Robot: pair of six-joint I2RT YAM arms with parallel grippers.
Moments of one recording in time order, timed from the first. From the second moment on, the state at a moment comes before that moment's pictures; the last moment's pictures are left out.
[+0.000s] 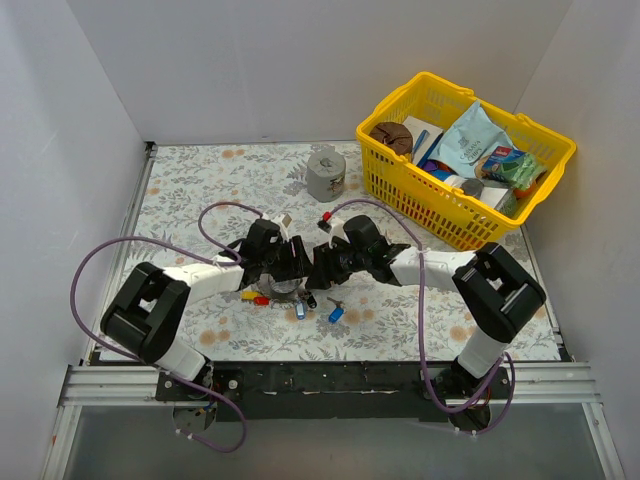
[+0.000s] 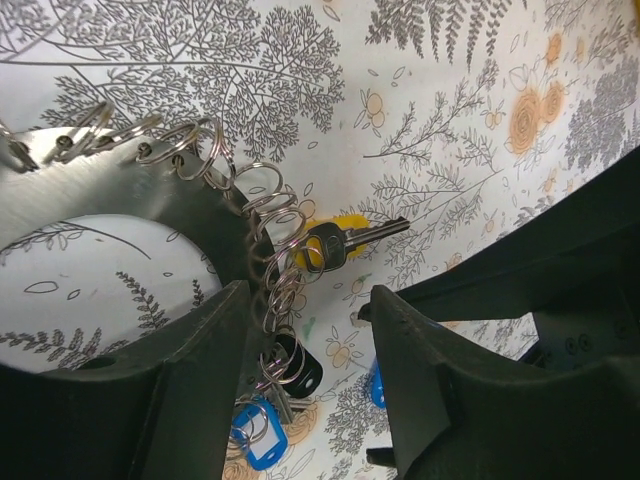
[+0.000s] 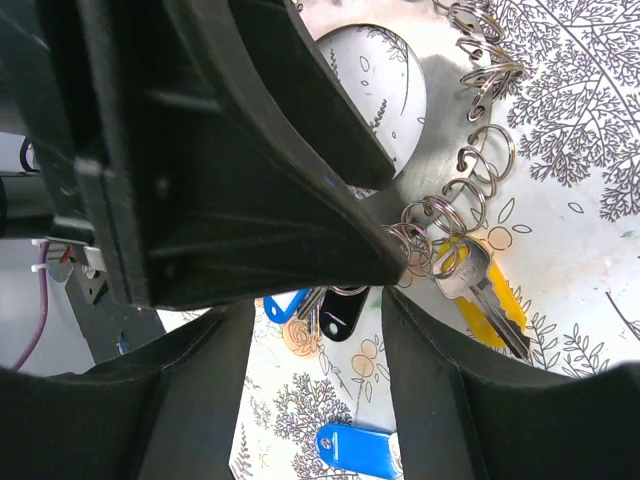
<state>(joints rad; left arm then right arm) -0.54 1.51 0.68 0.08 0.30 -0.69 0.79 1.68 0.85 0.17 -0.51 0.42</state>
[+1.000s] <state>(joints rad) -0.60 1.50 0.68 0.12 0.29 -0.67 0.71 1.58 0.73 0.20 -0.54 0.41</state>
